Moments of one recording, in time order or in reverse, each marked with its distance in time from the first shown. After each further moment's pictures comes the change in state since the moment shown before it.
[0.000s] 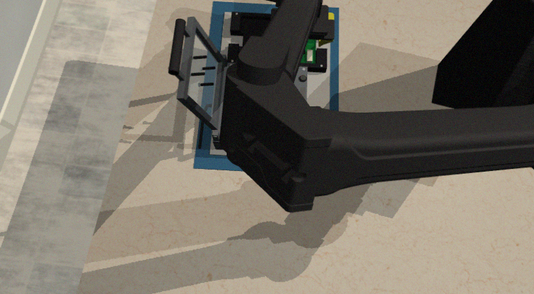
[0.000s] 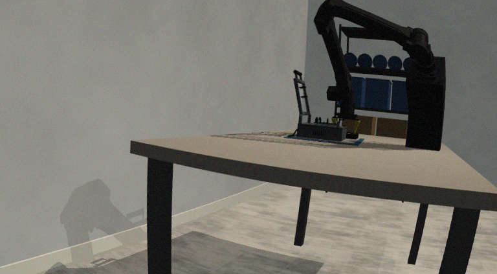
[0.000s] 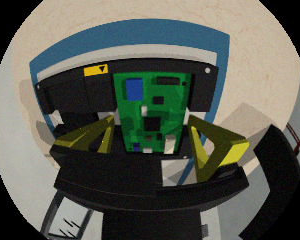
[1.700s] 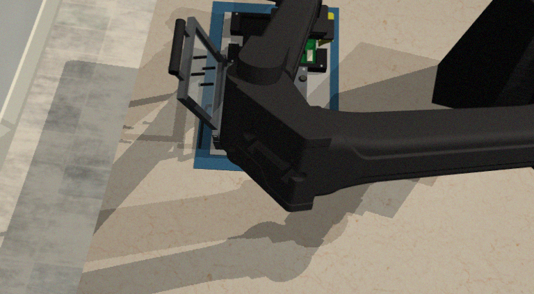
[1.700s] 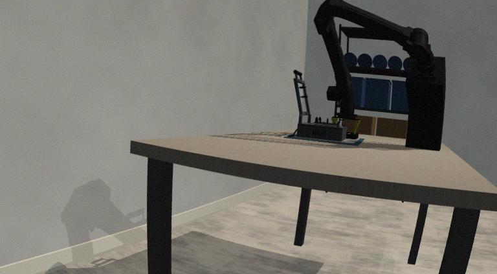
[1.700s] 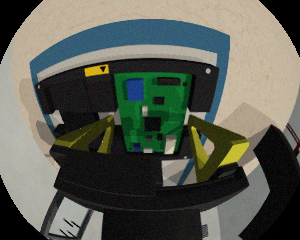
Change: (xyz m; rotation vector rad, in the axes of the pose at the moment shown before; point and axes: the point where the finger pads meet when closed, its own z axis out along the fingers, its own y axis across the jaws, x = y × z) arm 0.000 0.001 0.000 -0.001 0.000 -0.001
